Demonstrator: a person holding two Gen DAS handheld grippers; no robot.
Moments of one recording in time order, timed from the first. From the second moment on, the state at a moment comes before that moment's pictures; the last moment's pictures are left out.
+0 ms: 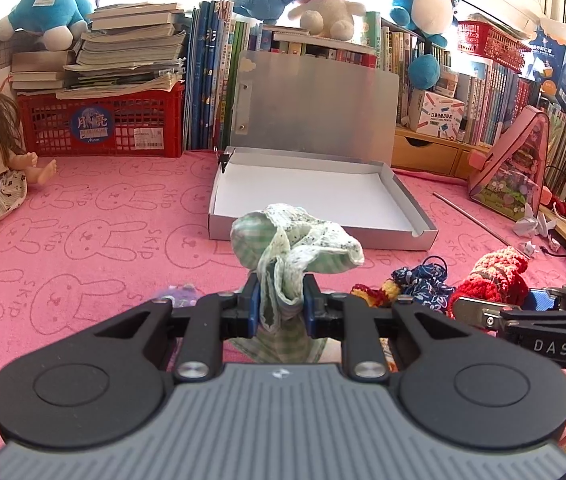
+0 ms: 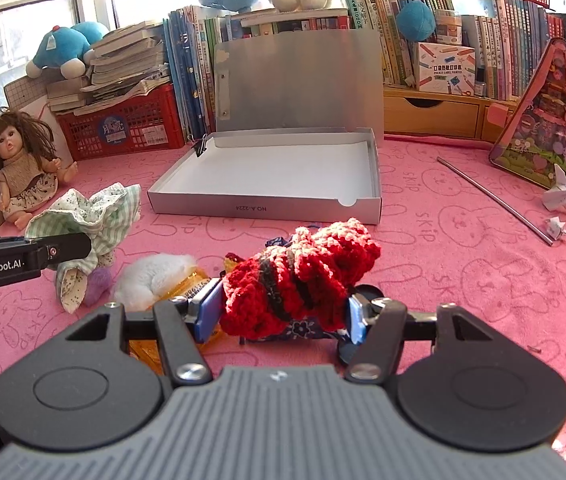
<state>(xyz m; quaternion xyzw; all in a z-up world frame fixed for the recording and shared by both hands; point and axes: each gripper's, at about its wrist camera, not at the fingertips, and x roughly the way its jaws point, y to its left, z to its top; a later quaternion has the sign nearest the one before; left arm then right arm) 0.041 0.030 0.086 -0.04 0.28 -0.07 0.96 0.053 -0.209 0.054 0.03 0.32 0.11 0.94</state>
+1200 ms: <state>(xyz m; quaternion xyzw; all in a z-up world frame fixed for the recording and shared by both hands) 0.273 0.015 0.065 -0.03 0.34 -0.04 0.94 0.268 -0.227 0.030 0.05 0.40 0.09 0.91</state>
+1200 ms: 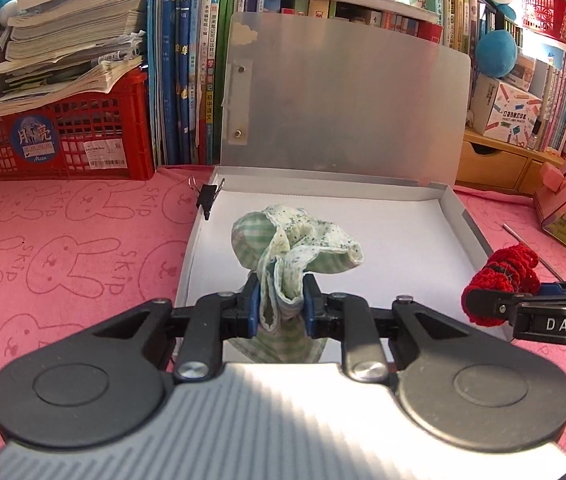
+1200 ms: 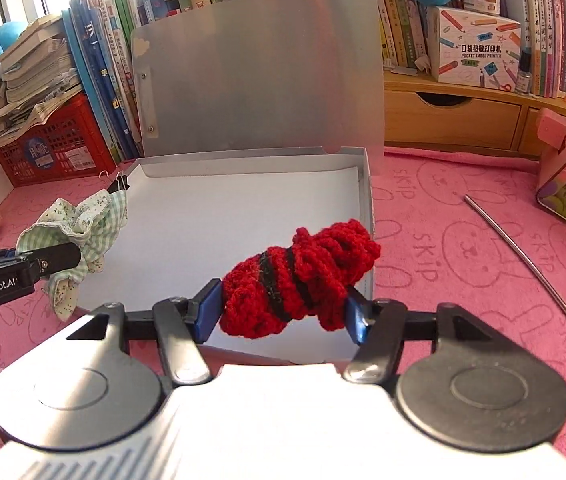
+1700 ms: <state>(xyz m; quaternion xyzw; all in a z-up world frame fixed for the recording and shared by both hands) 0.313 -0.004 0.045 0.01 0.35 -0.02 0.94 0.299 -0.214 0.016 0.06 0.40 0.11 0.91</state>
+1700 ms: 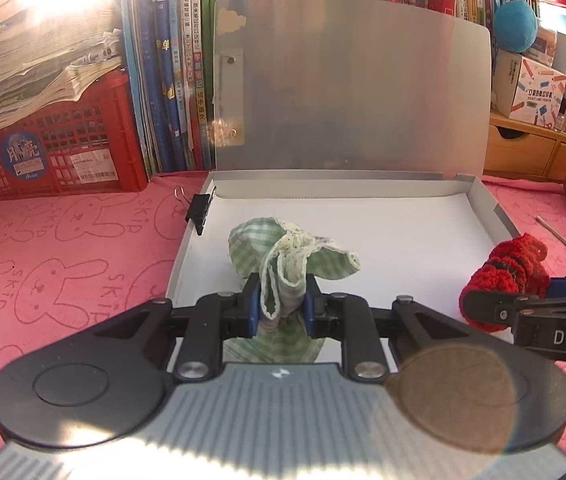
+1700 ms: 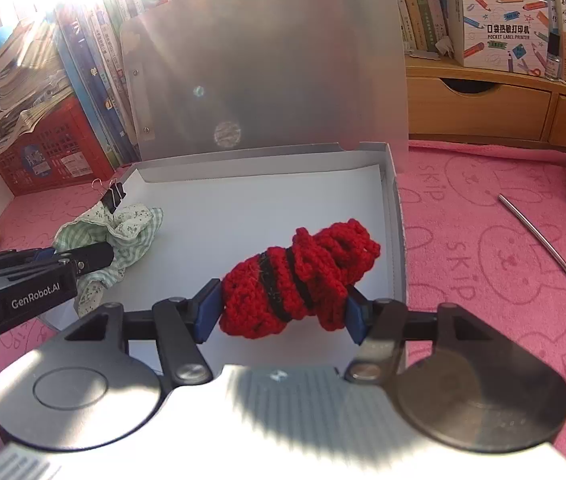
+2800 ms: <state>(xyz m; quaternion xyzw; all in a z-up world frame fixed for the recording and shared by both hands) 0.222 0.012 0.086 0.03 0.29 -0.05 0.95 0.223 -0.237 0.049 0.04 0.33 0.13 0.93</state>
